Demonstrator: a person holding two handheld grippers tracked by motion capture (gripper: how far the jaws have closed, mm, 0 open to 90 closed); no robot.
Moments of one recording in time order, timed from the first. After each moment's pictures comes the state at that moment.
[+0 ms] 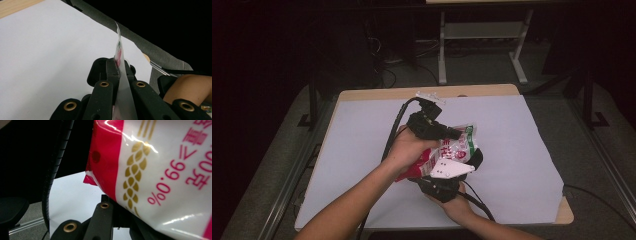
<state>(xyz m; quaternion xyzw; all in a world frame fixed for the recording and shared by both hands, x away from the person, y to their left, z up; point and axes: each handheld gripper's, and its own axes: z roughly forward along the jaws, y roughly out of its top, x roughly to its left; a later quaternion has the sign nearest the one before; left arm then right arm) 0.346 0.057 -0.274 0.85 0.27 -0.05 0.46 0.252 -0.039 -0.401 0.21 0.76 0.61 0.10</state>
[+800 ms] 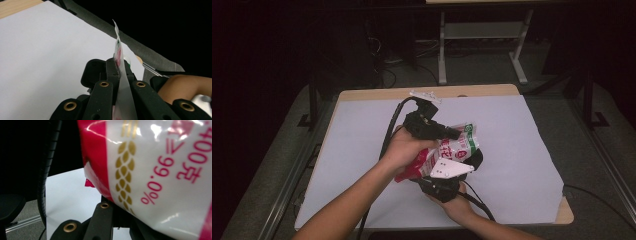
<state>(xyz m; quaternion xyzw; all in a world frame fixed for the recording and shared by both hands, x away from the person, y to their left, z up) 0.341 0.066 -0.266 0.84 0.25 -0.07 0.48 0.253 -0.039 -0.403 0.22 0.76 0.60 0.10</state>
